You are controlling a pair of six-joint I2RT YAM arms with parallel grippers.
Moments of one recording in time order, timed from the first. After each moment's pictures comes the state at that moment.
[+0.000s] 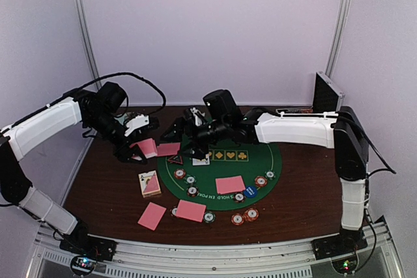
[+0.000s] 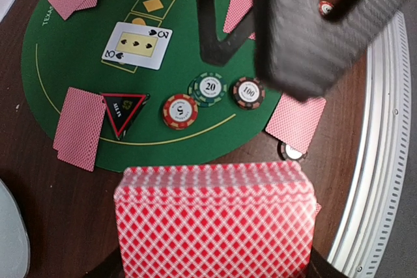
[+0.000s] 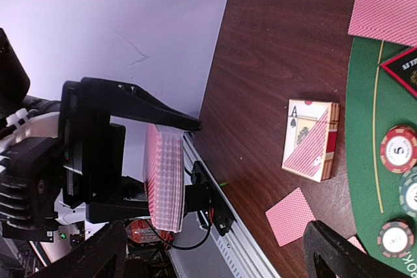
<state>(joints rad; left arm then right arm) -0.42 1.43 1.27 -1.05 0.48 0.75 0.92 2.02 1.63 -0.08 -0.58 1.03</state>
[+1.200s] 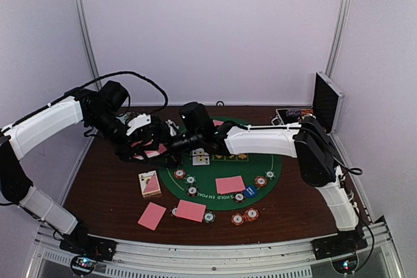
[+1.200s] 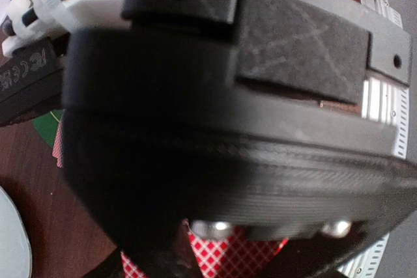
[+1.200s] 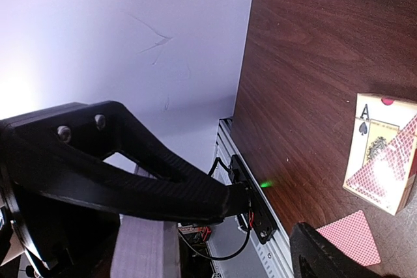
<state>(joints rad) -0.44 1.44 1.29 -1.05 0.48 0.74 0.99 2.31 1.89 0.08 -0.69 1.26</state>
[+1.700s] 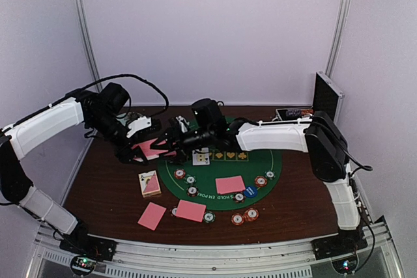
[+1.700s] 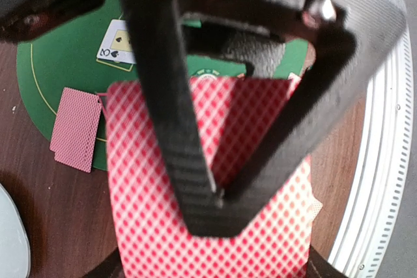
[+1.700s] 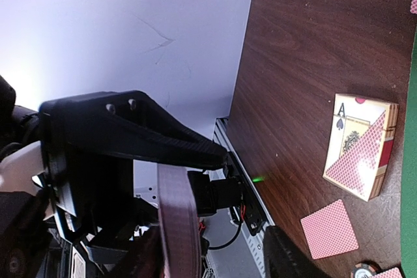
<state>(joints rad) -0.44 1.44 1.27 -1.05 0.46 0.75 0.94 2.23 1.75 0.12 -0.72 1.22</state>
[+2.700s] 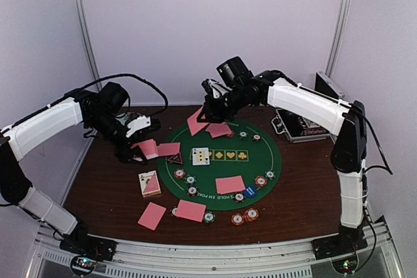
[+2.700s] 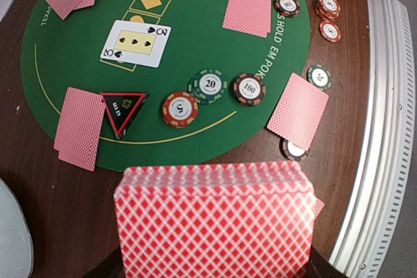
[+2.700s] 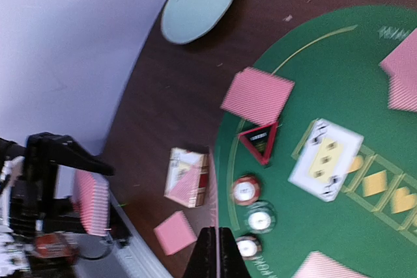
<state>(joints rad) -0.44 1.43 1.27 -1.05 0.45 0.75 0.78 2.08 2.01 -0.67 -0.42 0.61</state>
